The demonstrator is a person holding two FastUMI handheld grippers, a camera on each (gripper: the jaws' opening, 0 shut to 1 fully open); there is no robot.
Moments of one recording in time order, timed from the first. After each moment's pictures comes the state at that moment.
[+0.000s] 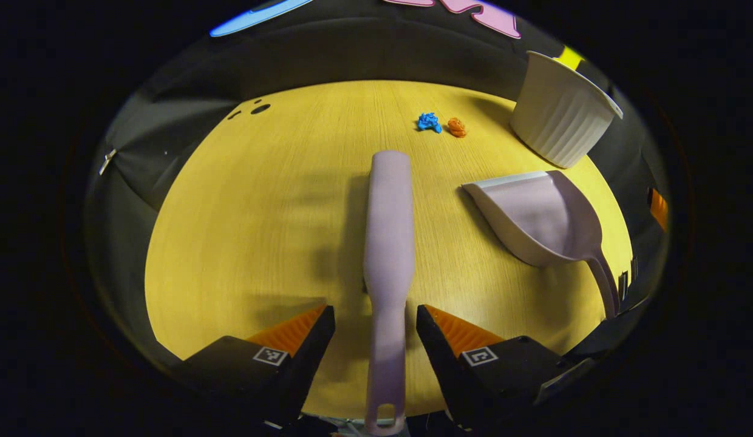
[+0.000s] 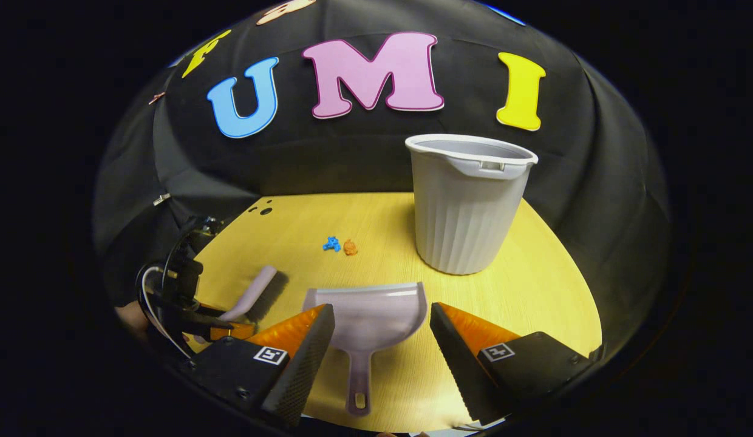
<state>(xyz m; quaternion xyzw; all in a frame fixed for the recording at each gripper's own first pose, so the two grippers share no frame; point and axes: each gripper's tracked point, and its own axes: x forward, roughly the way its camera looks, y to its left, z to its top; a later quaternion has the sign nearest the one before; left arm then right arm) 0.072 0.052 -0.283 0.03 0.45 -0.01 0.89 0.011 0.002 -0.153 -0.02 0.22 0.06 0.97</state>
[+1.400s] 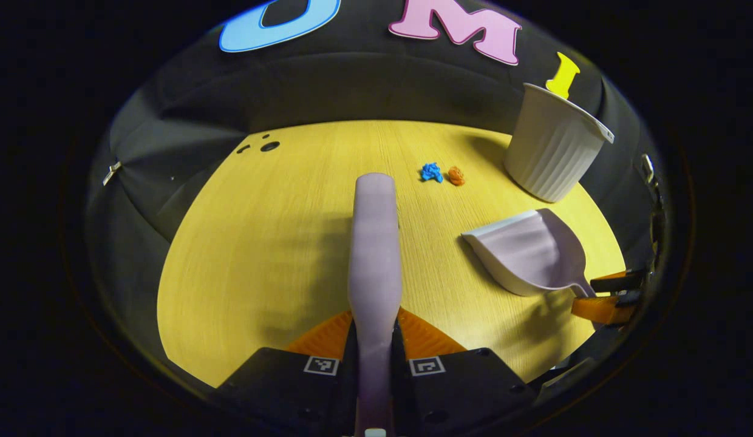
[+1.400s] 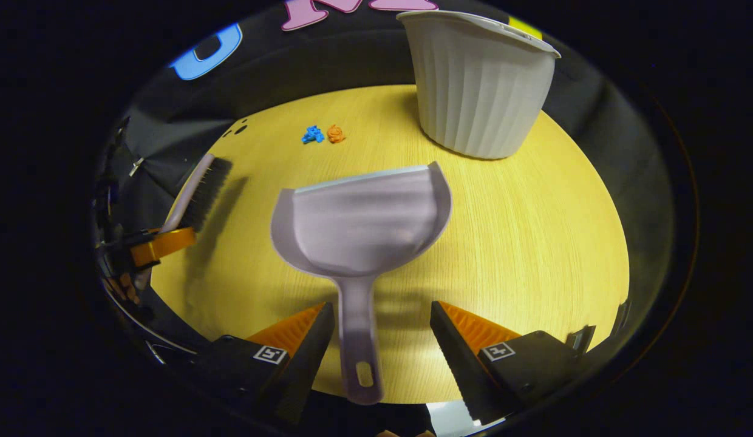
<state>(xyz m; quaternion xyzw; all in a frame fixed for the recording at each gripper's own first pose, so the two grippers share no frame) 0.094 0.072 -0.218 0.03 0.35 -0.02 0.94 -0.006 0.004 -0.295 -0.01 0.45 0.03 0.89</state>
